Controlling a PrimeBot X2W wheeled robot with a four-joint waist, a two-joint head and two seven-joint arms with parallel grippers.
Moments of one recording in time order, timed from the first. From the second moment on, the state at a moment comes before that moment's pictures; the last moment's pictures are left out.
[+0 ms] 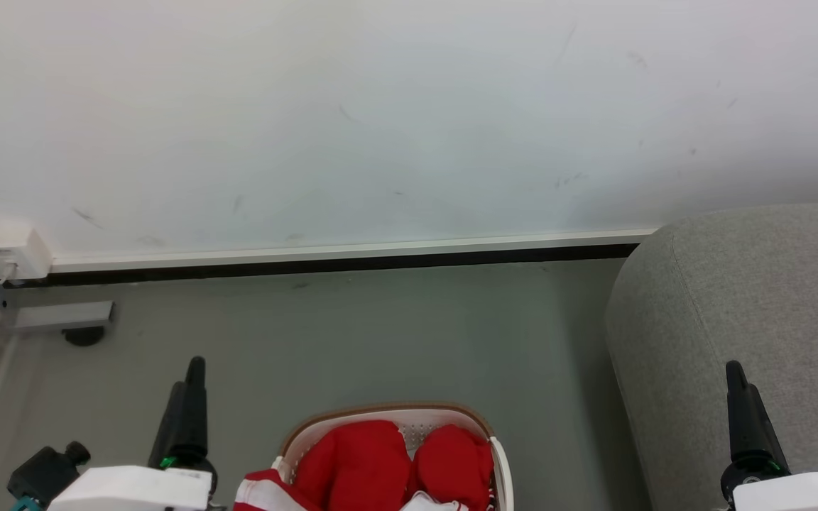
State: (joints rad) left arm -0.08 0.04 0.06 0.17 -1.02 -0.12 -0.05; right arm -0.06 -0.04 0.00 0.17 1.12 0.13 -0.05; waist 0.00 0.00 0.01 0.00
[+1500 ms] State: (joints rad) left arm -0.10 0.07 -0.07 0.18 -0.36 0.02 -0.18; right arm -0.06 -0.04 0.07 0.25 0.39 0.13 -0.18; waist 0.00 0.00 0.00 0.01
